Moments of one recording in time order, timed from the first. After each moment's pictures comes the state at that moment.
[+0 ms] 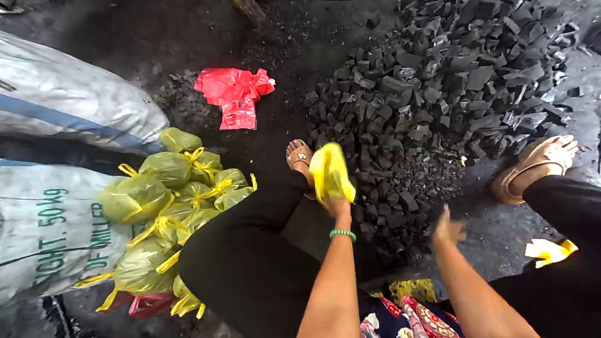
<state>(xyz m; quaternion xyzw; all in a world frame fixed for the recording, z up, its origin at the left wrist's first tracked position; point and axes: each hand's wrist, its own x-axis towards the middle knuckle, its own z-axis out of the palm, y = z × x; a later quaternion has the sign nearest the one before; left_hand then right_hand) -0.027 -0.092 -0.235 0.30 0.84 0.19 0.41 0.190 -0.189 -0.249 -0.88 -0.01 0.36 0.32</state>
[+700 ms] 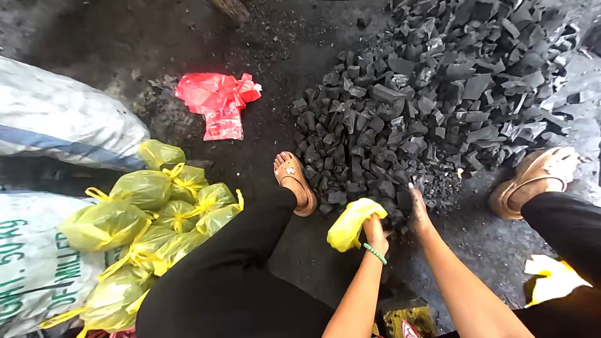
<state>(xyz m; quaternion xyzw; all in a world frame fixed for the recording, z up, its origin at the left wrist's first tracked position) 0.084 -0.112 -0.238 0.04 0.69 0.37 0.62 0.190 -0.100 -0.287 -0.68 -0.14 0.55 0.46</state>
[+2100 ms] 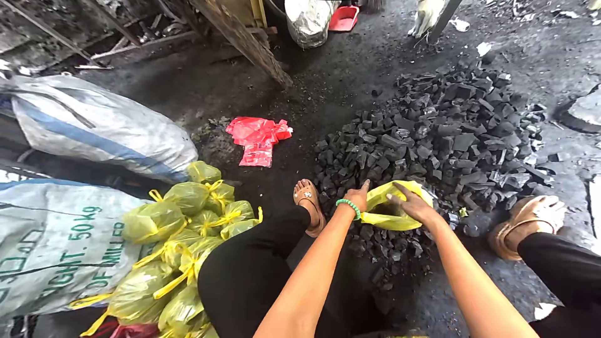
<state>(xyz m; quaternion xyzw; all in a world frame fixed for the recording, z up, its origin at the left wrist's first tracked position) 0.018 0.021 -0.098 0.69 0.60 -0.17 0.37 0.201 -0.028 -0.142 -0.68 -0.54 0.48 0.15</state>
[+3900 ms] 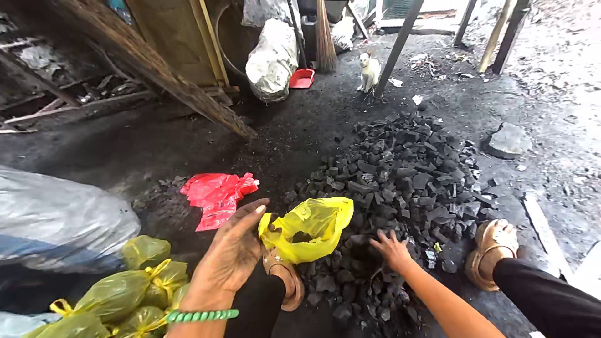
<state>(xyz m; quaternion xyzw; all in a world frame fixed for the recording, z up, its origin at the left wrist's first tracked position) -0.082 0.027 0.044 0.36 0.51 0.49 0.61 0.222 0.002 -0.208 -0.66 -0.68 0.30 -0.10</state>
